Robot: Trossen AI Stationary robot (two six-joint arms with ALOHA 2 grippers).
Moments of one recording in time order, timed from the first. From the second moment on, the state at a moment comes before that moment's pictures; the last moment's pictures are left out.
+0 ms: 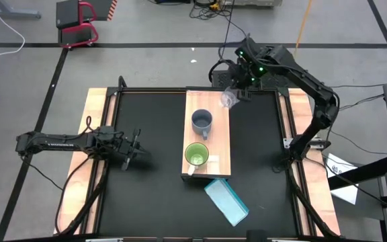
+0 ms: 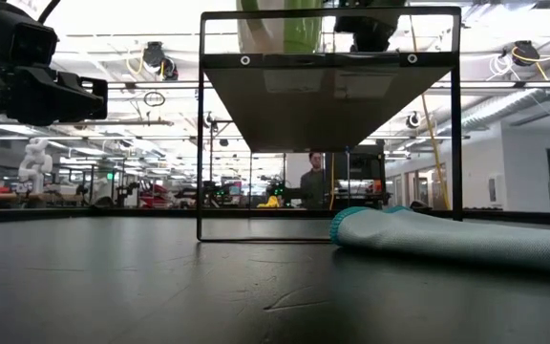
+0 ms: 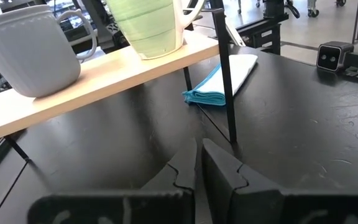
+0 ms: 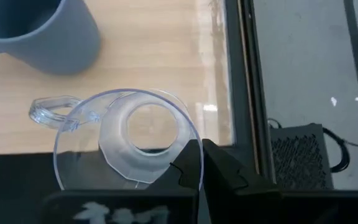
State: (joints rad) left arm 0.08 0.33 0.01 0.14 0.36 0.35; right arm -0.67 1.66 1.86 -1.29 -0.23 -0.57
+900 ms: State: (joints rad) left arm 0.08 0.33 0.01 0.12 0.36 0.39; right arm -0.59 1.75 1.86 -1.24 -0.18 -0.60
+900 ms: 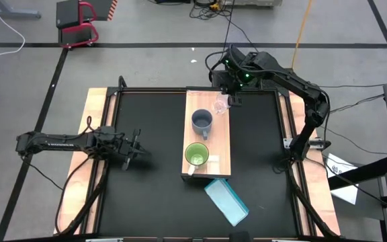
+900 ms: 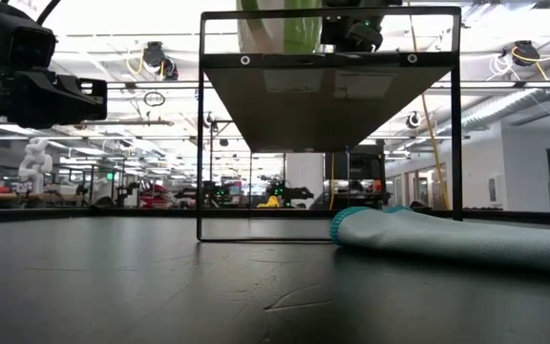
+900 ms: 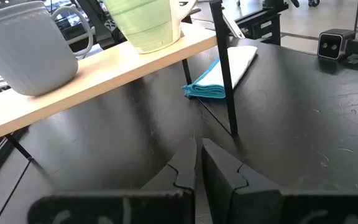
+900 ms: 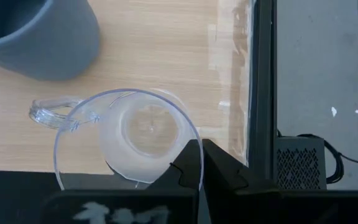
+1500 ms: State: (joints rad) left arm 0.08 0.33 0.01 0.11 0.36 0.39; right arm -0.58 1.75 1.86 -1.30 -0.13 -0.53
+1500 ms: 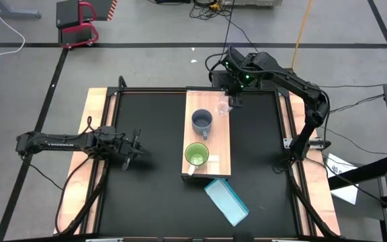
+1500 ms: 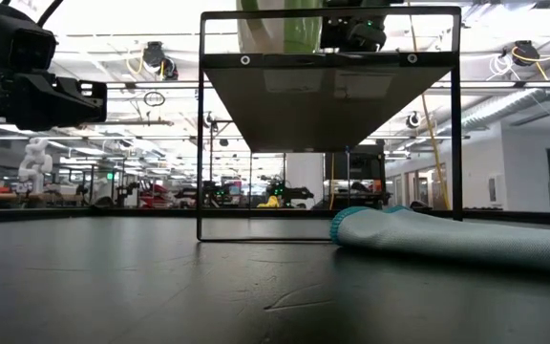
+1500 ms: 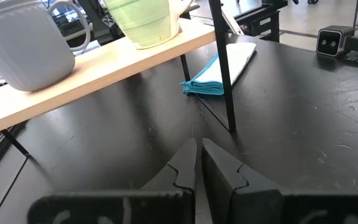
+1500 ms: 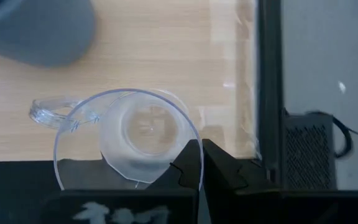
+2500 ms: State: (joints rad) left arm 0.08 0.33 0.01 0.10 0.36 0.39; right arm -0.57 1.83 1.92 -1.28 -0.11 -0.49
